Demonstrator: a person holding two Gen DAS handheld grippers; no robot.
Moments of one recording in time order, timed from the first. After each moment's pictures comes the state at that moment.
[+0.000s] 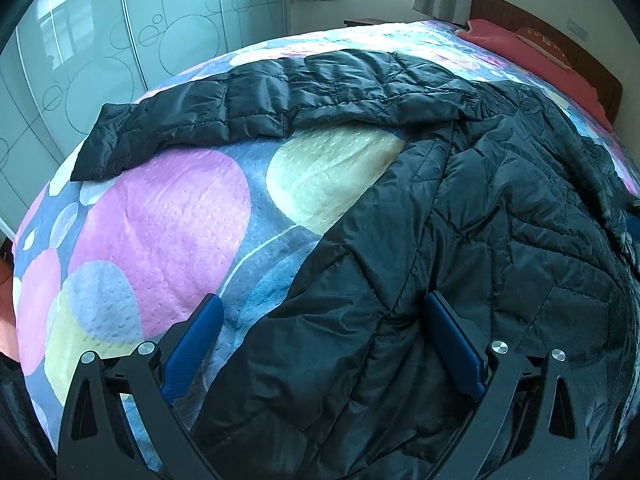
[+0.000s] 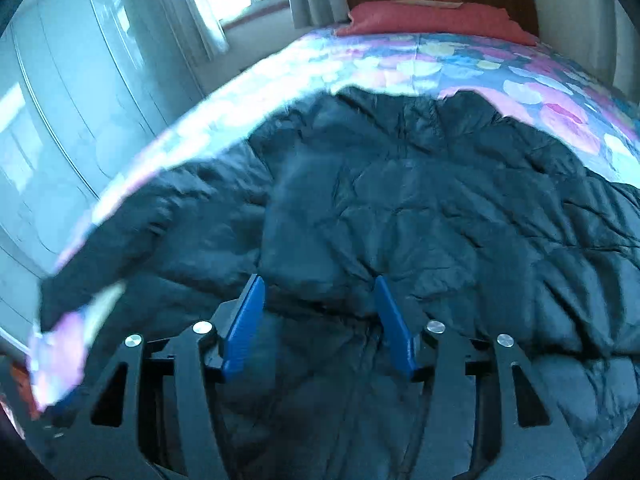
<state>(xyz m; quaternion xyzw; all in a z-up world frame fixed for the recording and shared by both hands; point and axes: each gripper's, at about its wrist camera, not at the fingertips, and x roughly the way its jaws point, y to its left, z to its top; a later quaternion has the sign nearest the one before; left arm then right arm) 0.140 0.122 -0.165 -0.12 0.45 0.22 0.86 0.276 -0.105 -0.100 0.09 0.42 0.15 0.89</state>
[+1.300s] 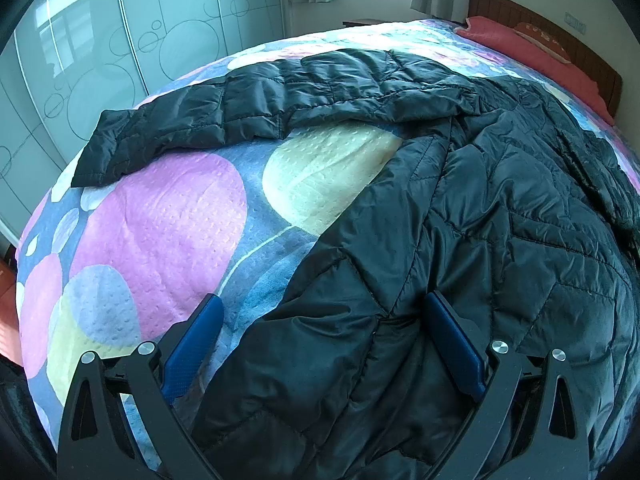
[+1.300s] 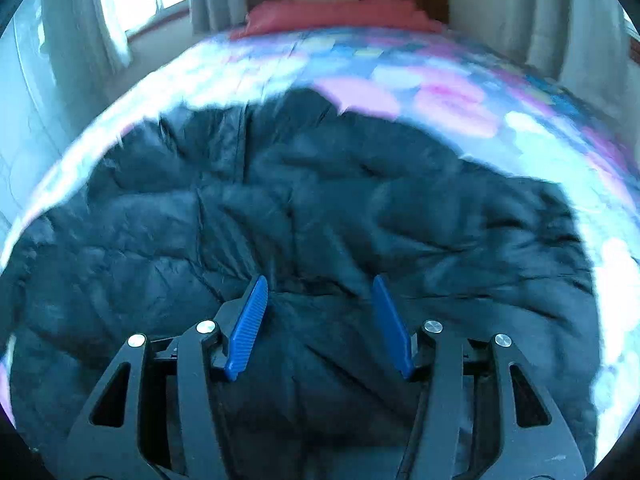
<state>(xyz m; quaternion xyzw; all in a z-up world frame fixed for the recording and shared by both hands) 0.141 0.114 -0.169 -0.10 0.45 0.22 0.86 0.310 -0.196 -0.120 0.06 0.42 -0.03 0.90</state>
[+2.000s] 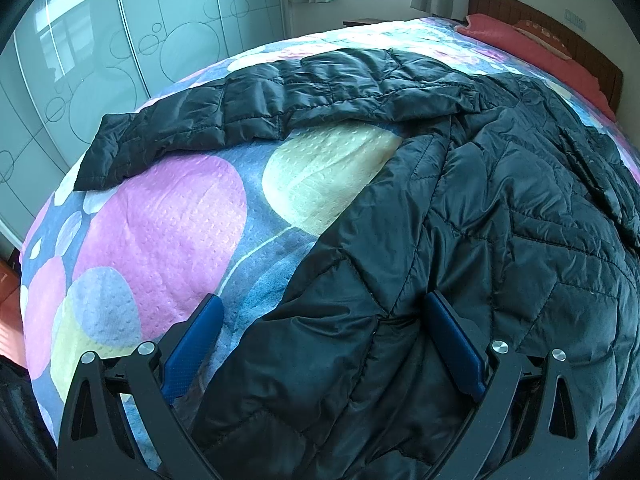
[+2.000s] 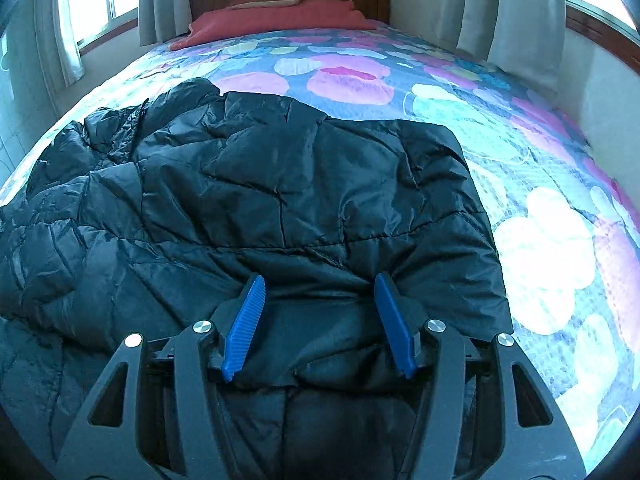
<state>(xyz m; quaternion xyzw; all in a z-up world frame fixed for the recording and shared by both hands) 0.142 0.113 -0.170 -0.10 0.45 0.22 0.86 0.274 -0.262 -0.151 0.05 0.42 -0.12 0.90</state>
